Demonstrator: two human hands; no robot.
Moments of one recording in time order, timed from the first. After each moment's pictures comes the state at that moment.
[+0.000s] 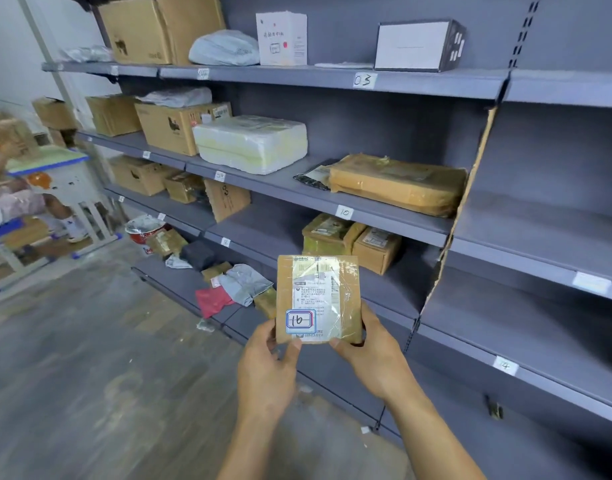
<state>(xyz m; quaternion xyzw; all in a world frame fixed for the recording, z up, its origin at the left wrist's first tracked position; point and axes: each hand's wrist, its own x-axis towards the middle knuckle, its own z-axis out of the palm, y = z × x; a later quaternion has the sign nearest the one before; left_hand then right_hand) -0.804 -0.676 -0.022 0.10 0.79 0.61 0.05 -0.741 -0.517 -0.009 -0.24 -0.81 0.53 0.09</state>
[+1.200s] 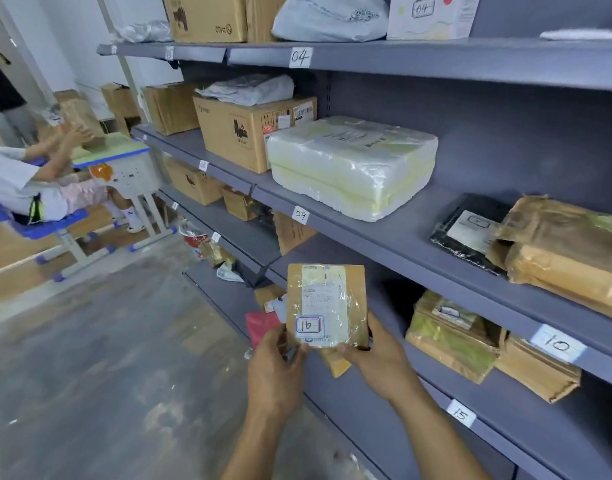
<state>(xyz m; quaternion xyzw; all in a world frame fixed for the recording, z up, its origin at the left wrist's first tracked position) -1.195 -0.685 -0.055 0.02 0.82 0.56 0.02 -1.163 -0.513 -0.061 -0.18 -0.80 0.57 0.03</state>
